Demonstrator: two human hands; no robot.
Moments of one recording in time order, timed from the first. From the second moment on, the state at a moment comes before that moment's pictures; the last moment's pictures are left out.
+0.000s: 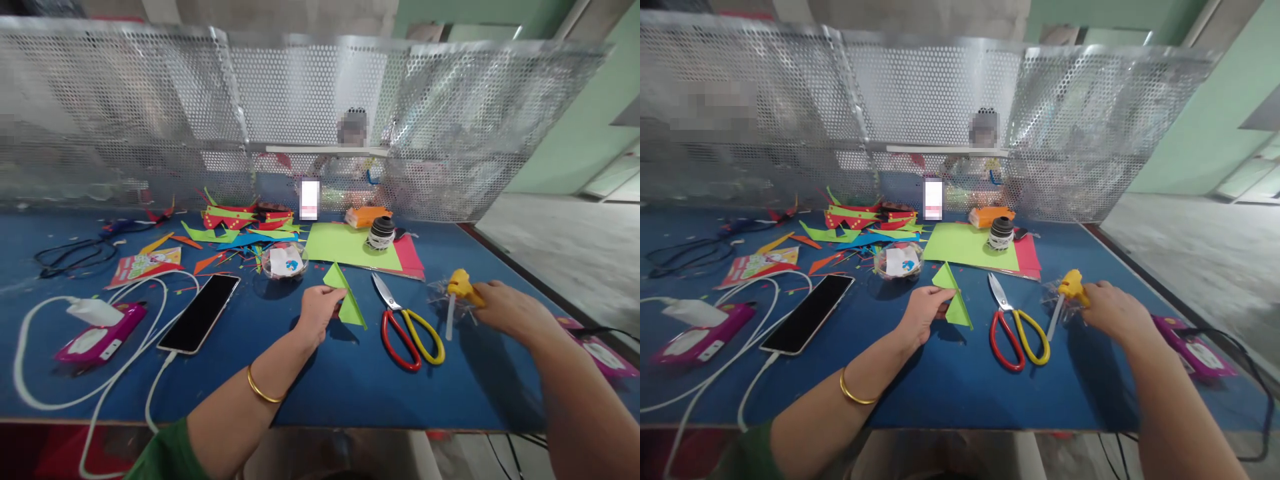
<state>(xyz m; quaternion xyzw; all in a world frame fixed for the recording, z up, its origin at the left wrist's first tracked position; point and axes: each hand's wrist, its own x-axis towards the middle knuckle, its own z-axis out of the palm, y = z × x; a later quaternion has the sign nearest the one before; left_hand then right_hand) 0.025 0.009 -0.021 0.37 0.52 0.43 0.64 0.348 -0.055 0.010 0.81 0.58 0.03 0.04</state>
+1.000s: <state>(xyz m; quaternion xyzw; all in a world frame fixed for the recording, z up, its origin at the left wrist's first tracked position) 0.029 0.004 -0.029 0.47 0.51 0.45 0.56 0.180 -0.015 -0.016 0.59 0.48 -0.39 -0.52</state>
